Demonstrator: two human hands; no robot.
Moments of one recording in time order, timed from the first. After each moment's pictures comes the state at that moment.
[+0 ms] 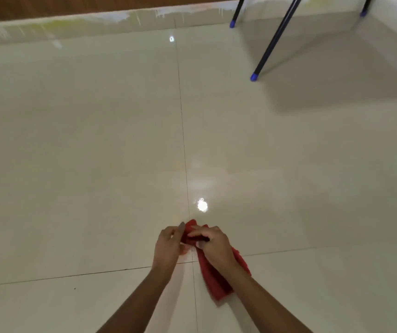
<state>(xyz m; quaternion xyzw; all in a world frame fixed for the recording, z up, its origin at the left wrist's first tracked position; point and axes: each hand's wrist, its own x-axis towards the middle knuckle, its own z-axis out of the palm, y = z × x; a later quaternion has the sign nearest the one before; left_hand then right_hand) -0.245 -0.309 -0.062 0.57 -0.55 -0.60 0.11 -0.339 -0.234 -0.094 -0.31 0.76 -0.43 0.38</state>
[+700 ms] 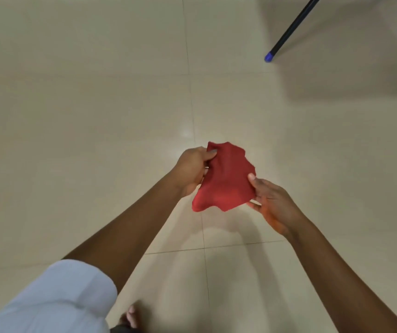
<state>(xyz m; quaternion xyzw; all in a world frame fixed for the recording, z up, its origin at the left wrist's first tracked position) -0.333 -0.426 0.057 0.41 -0.45 -0.79 0.01 -0.428 -0.257 0.045 -0.02 0.67 -0.54 0.52</state>
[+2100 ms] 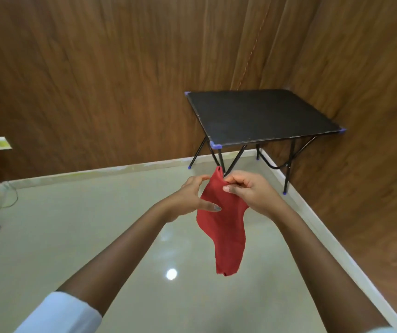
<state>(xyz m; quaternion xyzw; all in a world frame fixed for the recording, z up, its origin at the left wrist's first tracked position) -0.362 -0.413 0.802 0.19 -0.80 -0.56 -0.04 -0.466 -0.267 0.829 -0.46 0.77 -0.40 0.18</state>
